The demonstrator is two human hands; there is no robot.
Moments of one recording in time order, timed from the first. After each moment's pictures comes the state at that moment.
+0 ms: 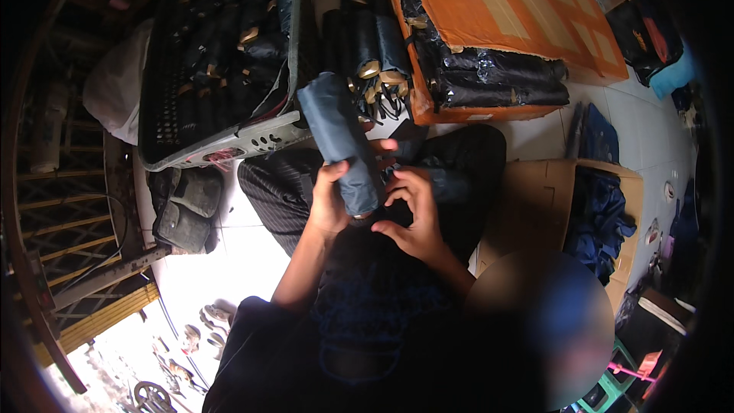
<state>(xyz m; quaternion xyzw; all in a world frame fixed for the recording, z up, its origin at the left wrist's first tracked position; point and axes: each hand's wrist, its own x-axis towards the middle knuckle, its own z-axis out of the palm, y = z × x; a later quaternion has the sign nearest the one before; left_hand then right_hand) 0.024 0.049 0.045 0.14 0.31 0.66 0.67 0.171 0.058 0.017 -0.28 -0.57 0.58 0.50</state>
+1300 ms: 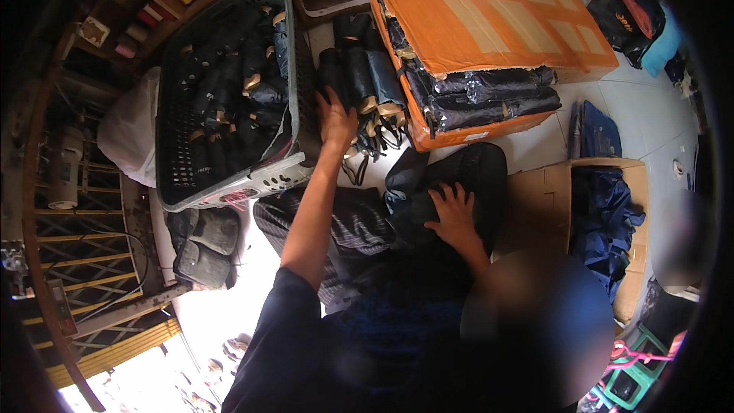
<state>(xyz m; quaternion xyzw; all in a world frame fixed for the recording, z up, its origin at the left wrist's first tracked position) -0.056 0.213 -0.084 0.50 0.82 0.27 0.09 0.244 0.100 -0.061 -0.50 -0.85 0.19 0.00</state>
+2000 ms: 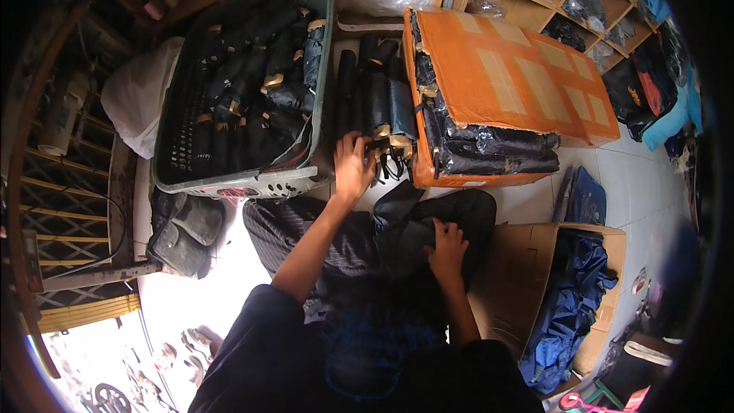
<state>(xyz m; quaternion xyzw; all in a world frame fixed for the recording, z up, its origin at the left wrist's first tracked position) -0.024 0.165 -0.075 0.55 0.74 0.38 0.02 0.240 0.112 -0.054 -0.58 -0.78 0.24 -0.04</state>
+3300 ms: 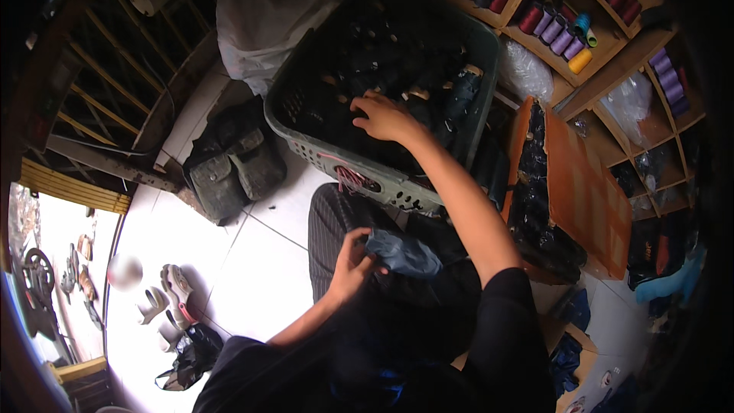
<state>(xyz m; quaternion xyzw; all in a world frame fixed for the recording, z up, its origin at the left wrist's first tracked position) -0.042 -0.069 -0.018 0.09 0.48 0.77 0.42 -0.193 0.182 0.052 -0.05 -0.98 0.20 0.05</state>
